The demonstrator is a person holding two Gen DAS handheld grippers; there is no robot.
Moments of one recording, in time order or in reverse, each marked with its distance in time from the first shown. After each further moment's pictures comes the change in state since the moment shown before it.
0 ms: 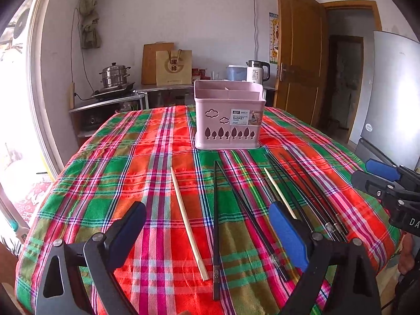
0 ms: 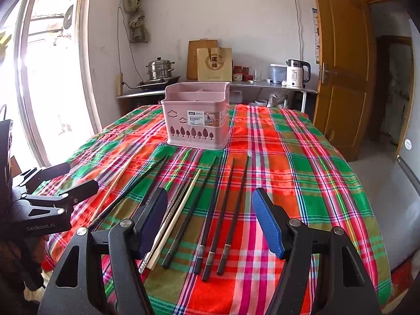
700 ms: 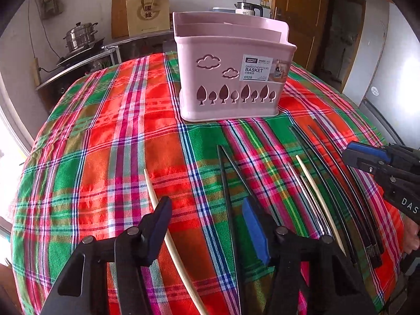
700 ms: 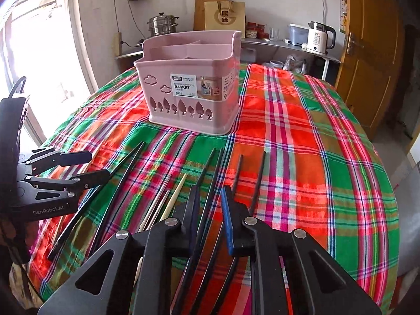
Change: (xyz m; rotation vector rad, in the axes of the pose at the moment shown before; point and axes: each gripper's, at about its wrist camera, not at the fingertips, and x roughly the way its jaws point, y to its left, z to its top) left arm 0.135 0.007 0.037 0.079 0.344 -0.086; right arm 0.128 -0.015 0.036 -0.038 0.276 0.063
